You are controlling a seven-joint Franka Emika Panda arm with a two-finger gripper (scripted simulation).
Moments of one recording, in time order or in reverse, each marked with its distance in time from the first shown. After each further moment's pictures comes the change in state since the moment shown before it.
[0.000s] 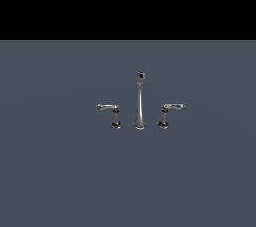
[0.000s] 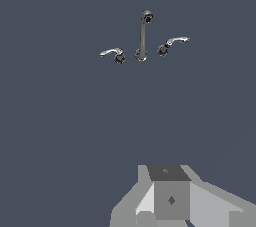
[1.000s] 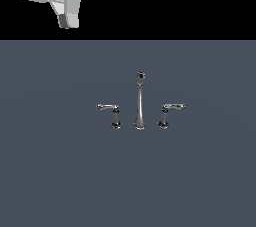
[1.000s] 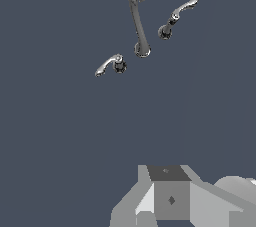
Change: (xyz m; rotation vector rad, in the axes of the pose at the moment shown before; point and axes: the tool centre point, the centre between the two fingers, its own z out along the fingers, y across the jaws) arm 0.054 -0.067 0.113 0.016 -0.007 0.452
